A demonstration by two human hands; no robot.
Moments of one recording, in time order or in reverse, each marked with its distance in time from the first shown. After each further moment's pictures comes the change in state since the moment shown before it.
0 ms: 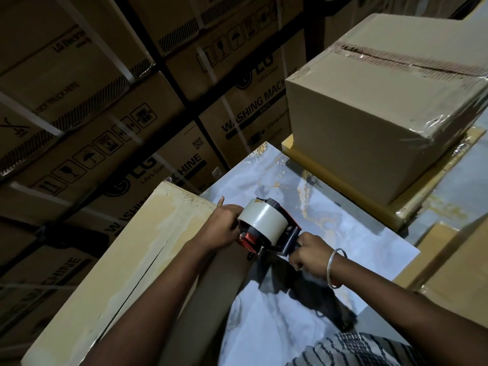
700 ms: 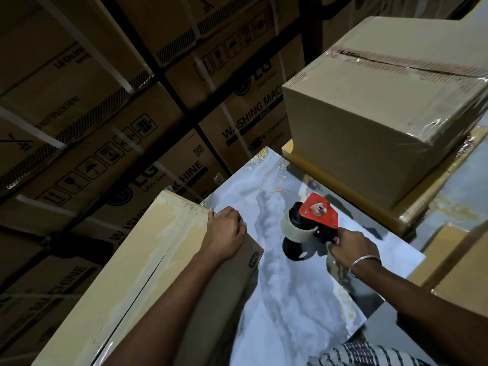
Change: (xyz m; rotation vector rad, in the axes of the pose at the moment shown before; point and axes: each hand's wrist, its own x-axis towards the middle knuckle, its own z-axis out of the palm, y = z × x) left_hand 0.004 0.008 0.017 0.151 0.120 -0.255; right_hand 0.045 0.096 -0.045 -0.467 0.535 0.100
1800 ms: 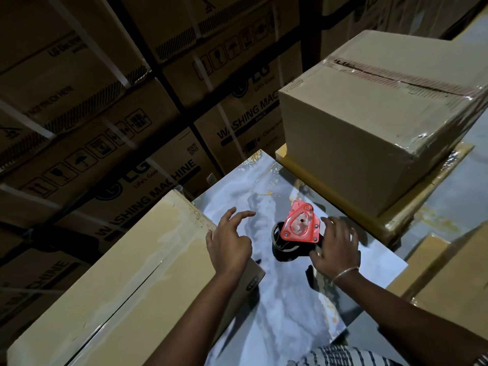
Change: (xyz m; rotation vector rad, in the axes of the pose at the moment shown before) left_hand -0.034 0.076 0.000 -0.458 0.153 -0.434; right_hand 0.006 0.011 0.025 -0.063 0.330 -0.287
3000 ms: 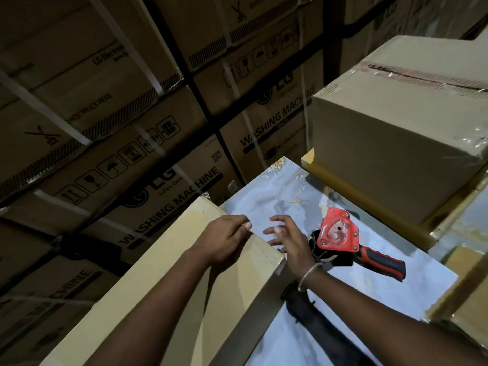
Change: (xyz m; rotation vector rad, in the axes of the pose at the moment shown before) left_hand 0.093 -0.091 -0.084 0.303 -0.336 0.573; right_hand 0.012 -0.203 -0.011 1.213 -0.270 0.133
